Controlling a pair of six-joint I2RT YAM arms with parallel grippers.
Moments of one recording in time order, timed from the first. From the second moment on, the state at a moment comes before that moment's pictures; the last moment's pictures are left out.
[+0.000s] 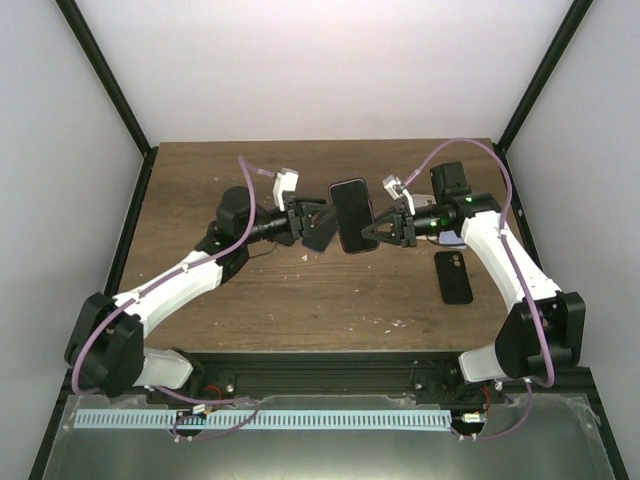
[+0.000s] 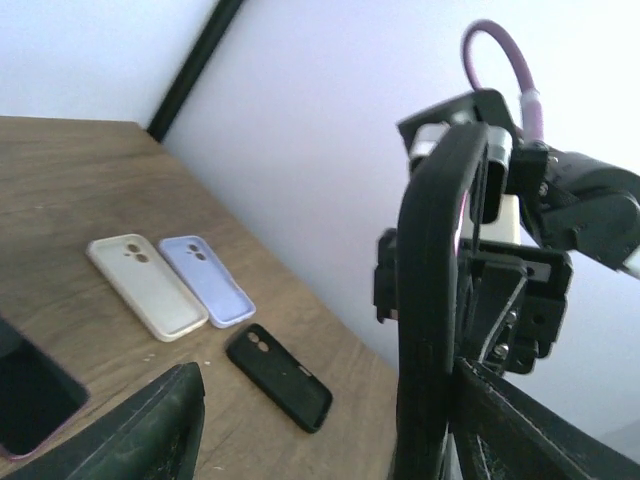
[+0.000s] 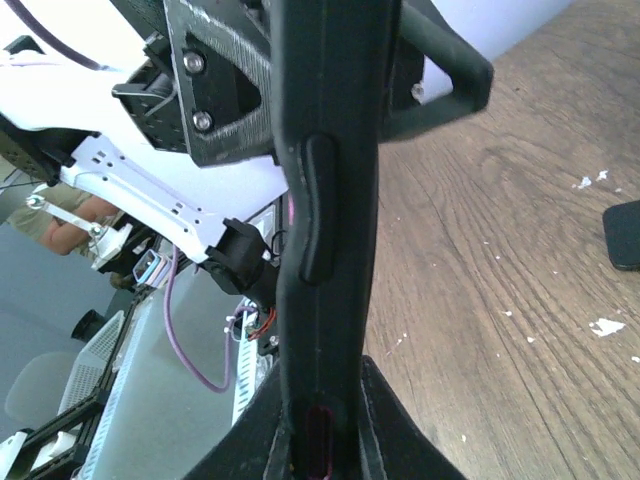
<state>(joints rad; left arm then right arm) -0.57 1.34 0.88 0.43 0.61 -0.64 0.19 1.41 1.21 -0.85 -1.31 -0.41</state>
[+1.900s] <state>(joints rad) -0.48 1.49 1.03 0.65 1.27 -0.89 0.38 1.31 1.31 -1.10 -1.03 -0.81</state>
